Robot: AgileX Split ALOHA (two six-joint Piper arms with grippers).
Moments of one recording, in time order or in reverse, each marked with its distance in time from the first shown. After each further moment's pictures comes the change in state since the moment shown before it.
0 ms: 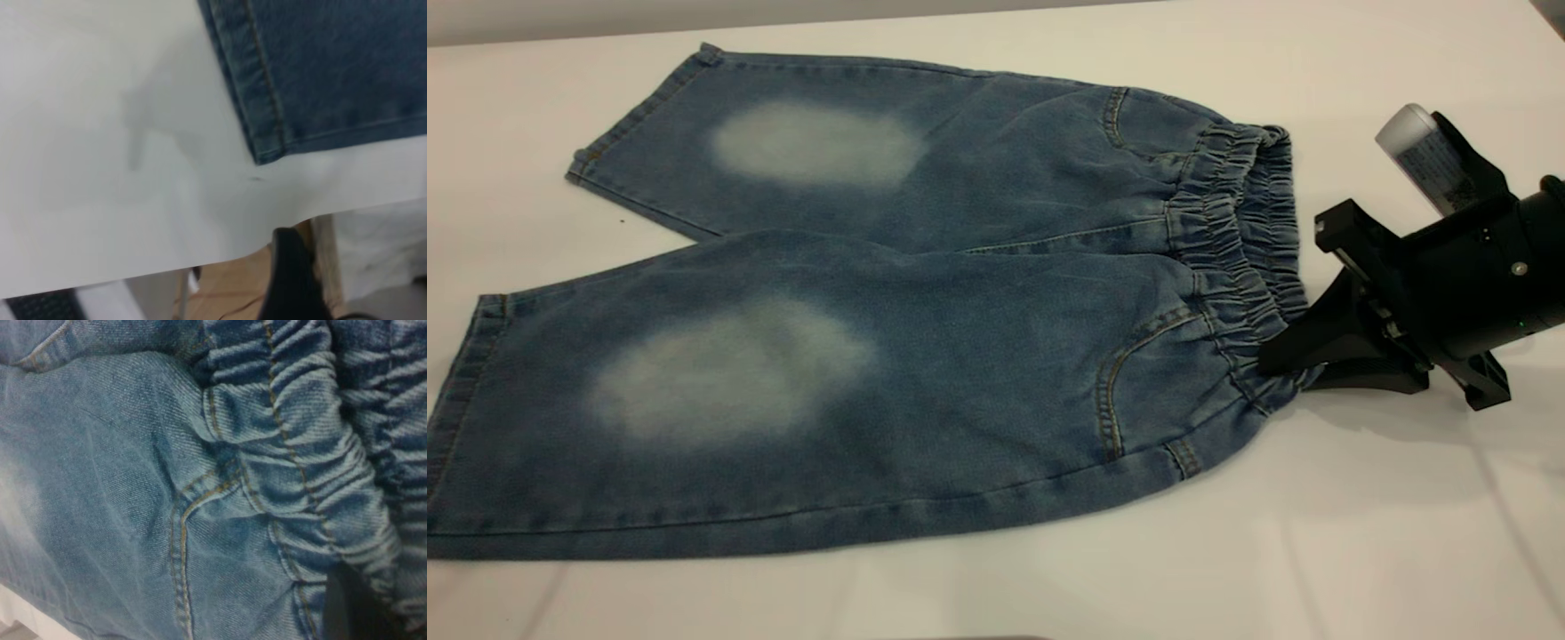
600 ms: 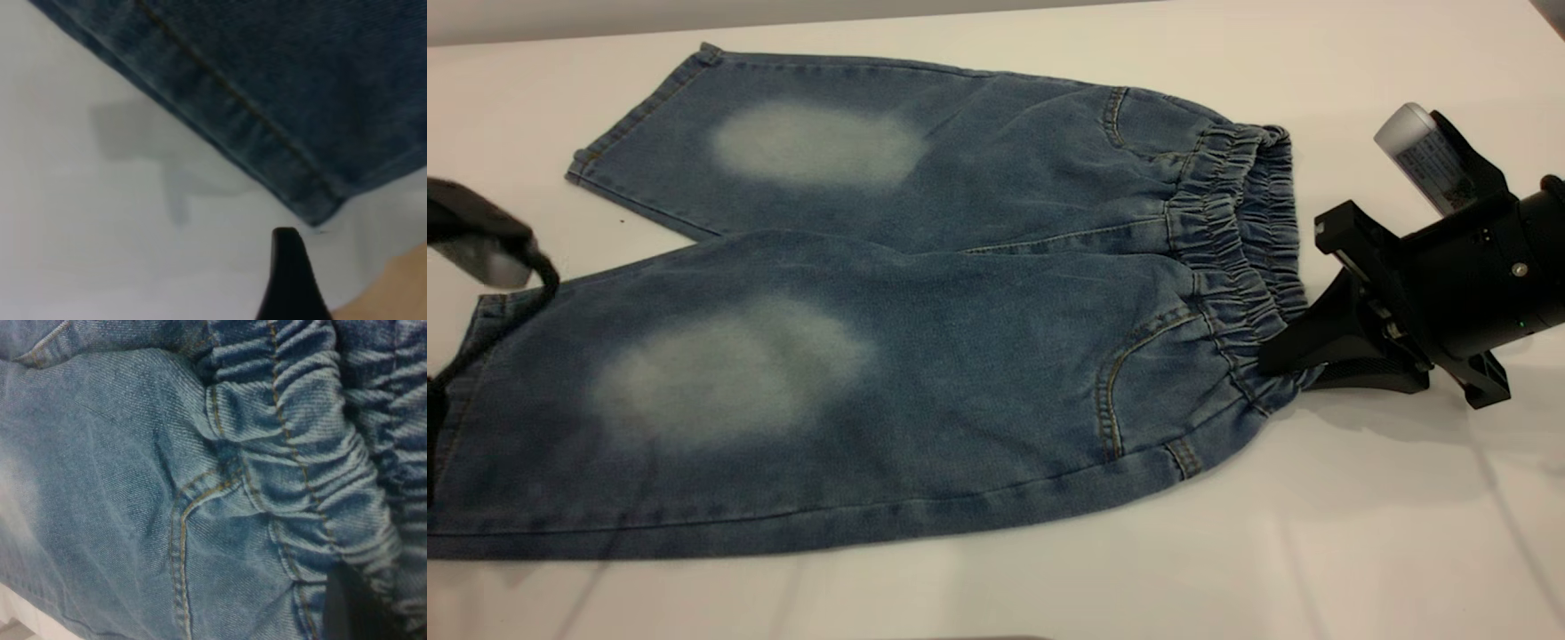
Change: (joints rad) left arm -0.089 0.286 0.000 0.186 -0.145 0.189; right arm 0.000 0.000 0.000 0.000 0.001 -0.013
